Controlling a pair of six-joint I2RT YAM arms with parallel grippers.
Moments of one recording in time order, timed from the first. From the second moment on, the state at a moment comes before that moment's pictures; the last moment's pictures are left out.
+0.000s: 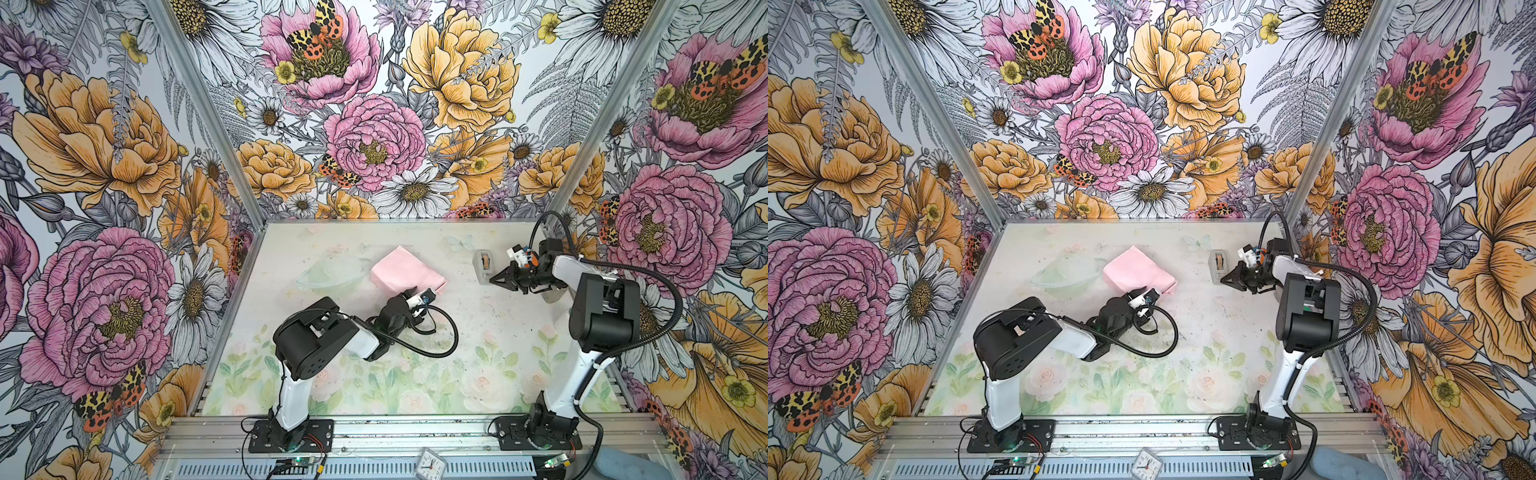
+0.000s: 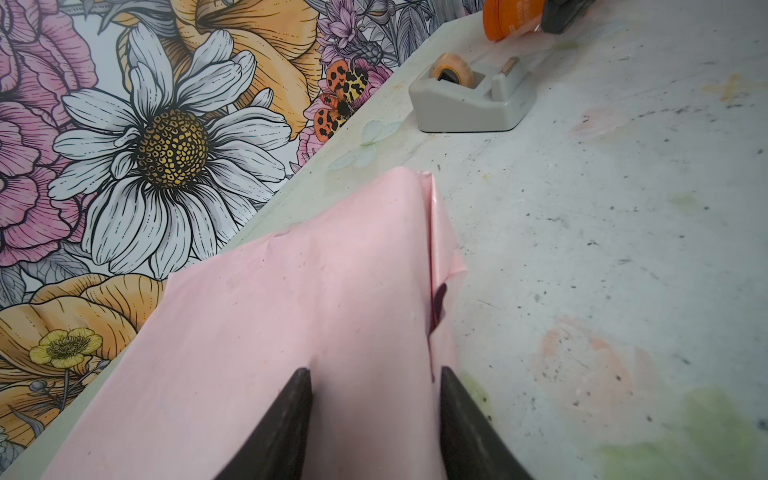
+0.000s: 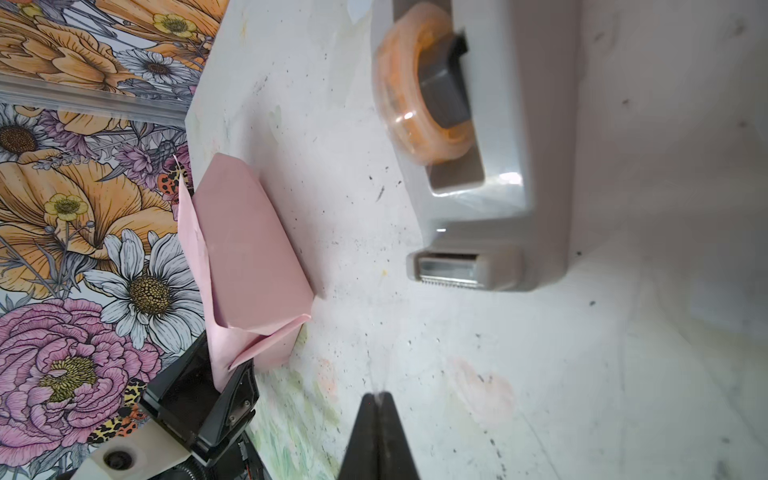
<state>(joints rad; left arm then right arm) -0.84 1.95 0.74 0.93 -0.24 0.43 -0.24 1.92 1.28 -0.68 -0.87 0.09</state>
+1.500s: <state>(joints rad) -0.85 1.96 0.75 0.92 -0.24 0.44 -0.24 1.92 1.11 -0.44 -0.69 0.32</state>
